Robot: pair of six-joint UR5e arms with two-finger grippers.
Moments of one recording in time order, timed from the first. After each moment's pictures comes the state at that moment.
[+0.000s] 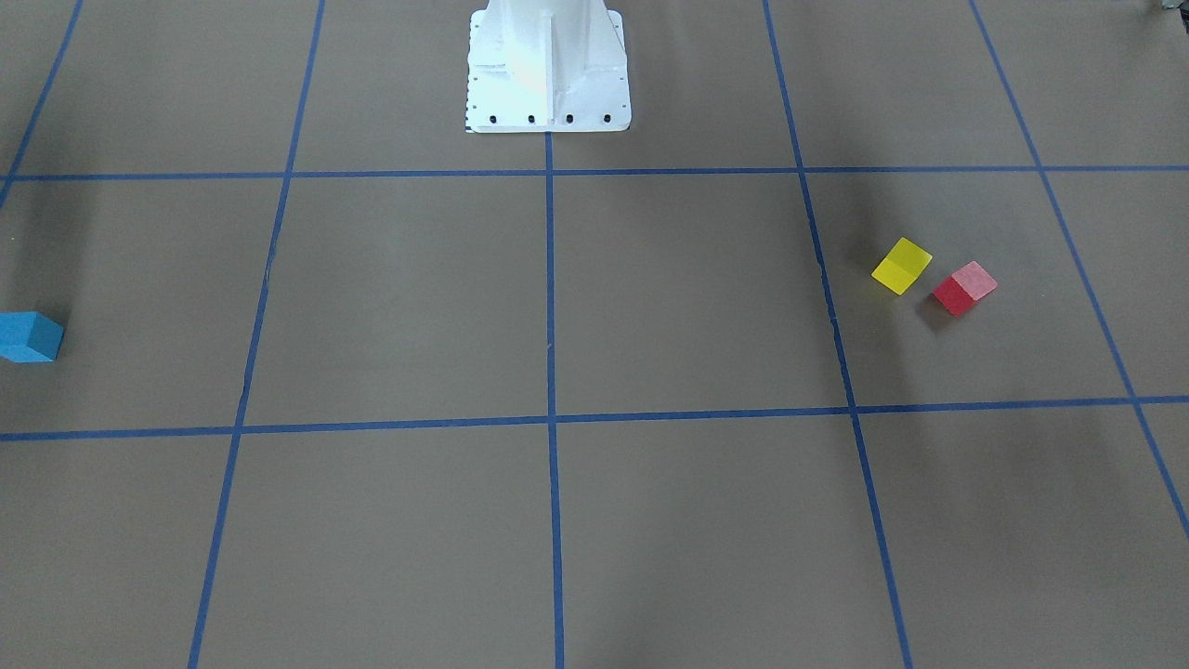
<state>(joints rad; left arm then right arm) -1.54 -1.57 -1.60 -1.58 -2.32 0.12 1.51 -1.63 1.74 -1.64 2.38 0.03</state>
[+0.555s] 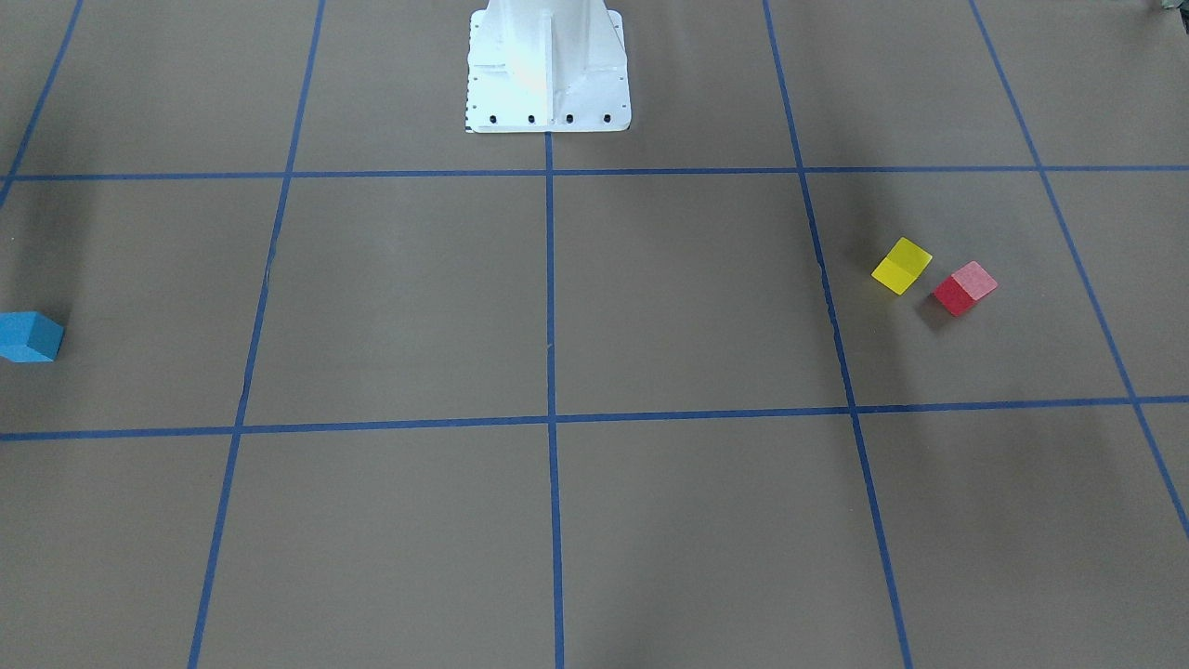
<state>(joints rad) -1.54 -1.57 -1.61 -1.58 -2.32 0.13 1.51 -1.62 1.75 -1.64 2.38 0.03</state>
